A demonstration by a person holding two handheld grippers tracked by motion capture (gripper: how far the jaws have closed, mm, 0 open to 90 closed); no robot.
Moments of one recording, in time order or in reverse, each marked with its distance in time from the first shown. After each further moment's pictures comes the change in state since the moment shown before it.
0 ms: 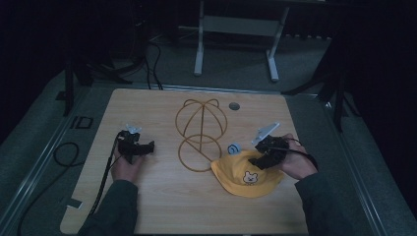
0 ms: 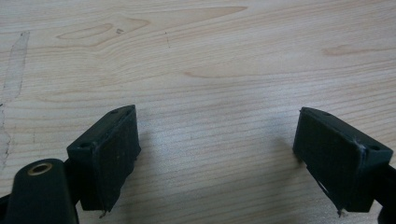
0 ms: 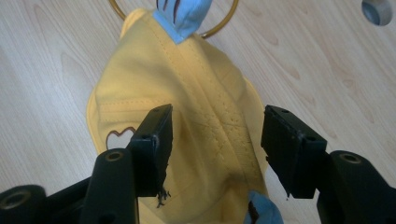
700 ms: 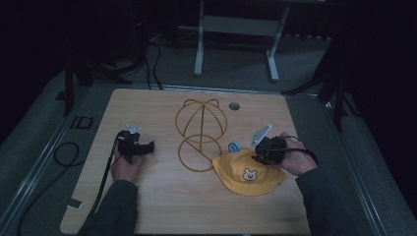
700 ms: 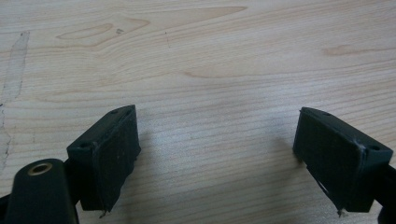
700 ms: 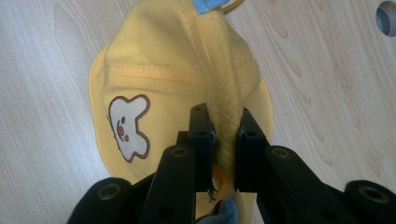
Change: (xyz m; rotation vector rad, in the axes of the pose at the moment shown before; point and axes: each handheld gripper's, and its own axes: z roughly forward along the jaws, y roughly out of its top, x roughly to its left) left arm 0.000 0.000 0.000 0.000 0.000 0.000; right arm 0.002 0.005 0.001 0.090 -0.010 -0.170
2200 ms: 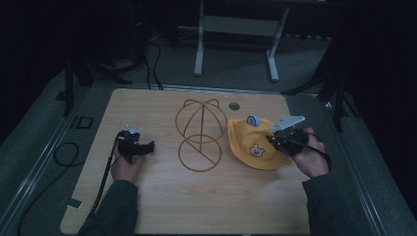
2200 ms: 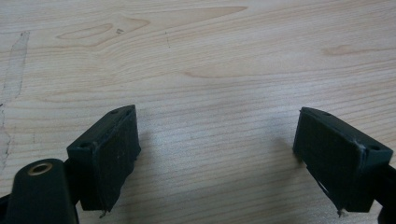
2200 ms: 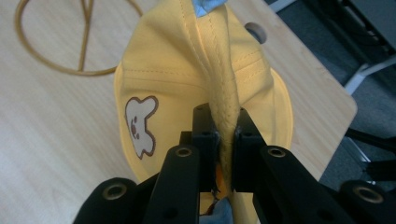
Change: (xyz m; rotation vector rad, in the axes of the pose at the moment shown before) left arm 0.000 0.000 0.000 0.000 0.000 0.001; right arm -0.018 -0.025 -0.042 -0.210 -0.273 0.299
